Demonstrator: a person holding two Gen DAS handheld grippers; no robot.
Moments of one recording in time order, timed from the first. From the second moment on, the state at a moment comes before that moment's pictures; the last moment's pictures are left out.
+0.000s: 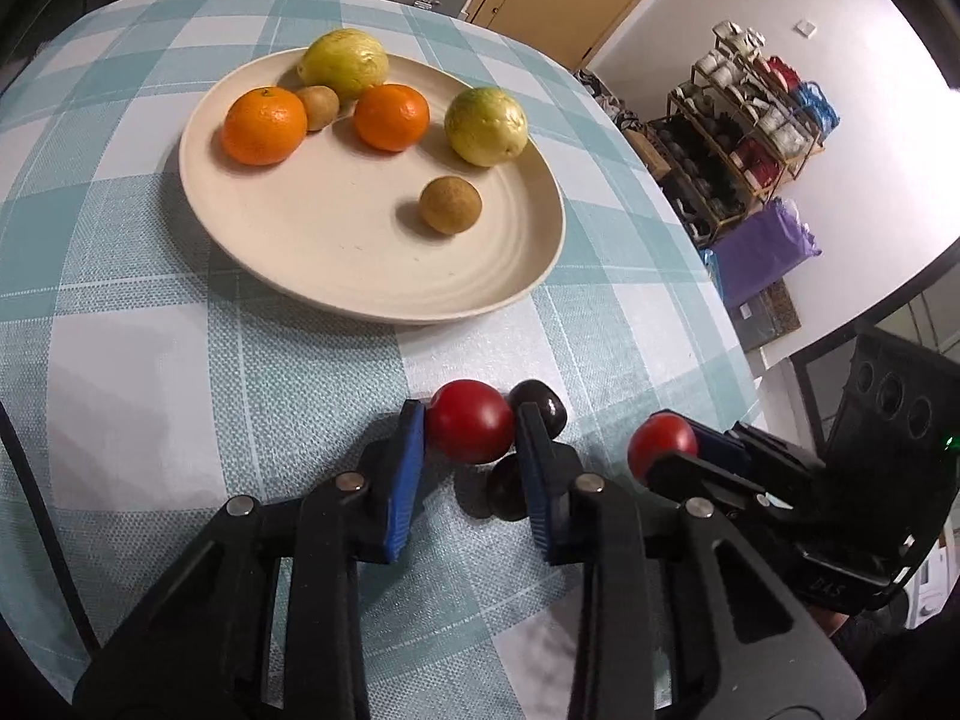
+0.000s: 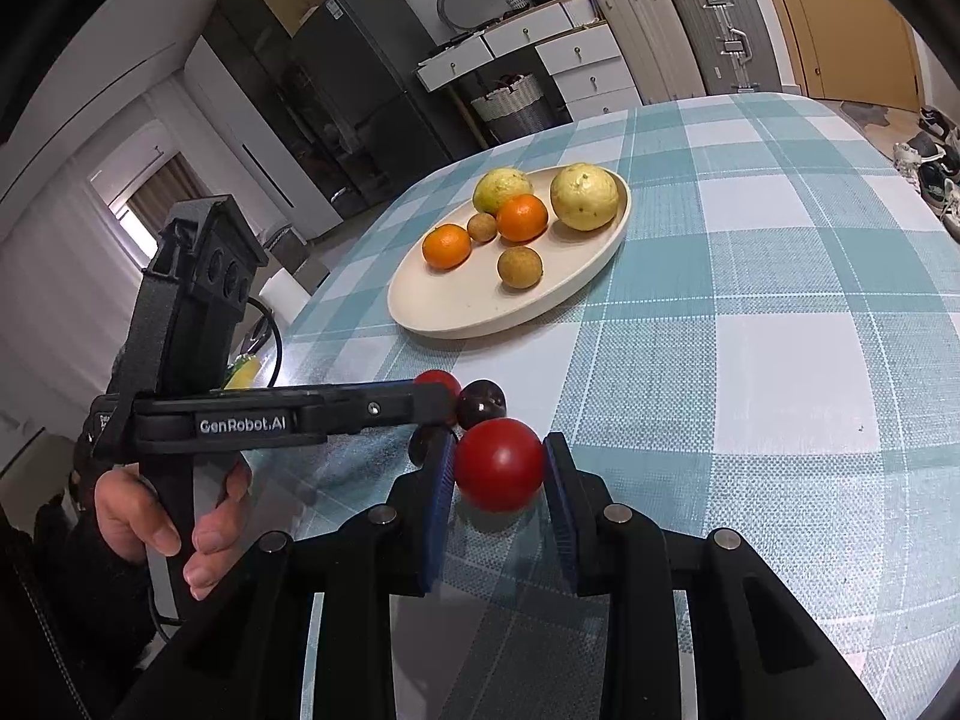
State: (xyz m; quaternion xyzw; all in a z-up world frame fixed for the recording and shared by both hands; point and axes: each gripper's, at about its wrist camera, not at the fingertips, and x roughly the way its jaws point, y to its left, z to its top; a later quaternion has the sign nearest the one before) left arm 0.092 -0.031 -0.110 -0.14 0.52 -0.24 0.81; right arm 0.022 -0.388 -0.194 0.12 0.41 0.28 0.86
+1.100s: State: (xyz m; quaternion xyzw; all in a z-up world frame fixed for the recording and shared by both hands) left arm 0.134 0.007 -0.054 -0.17 0.47 -0.24 0.84; right arm 0.109 -0.361 -0.152 0.10 0.37 0.28 0.88
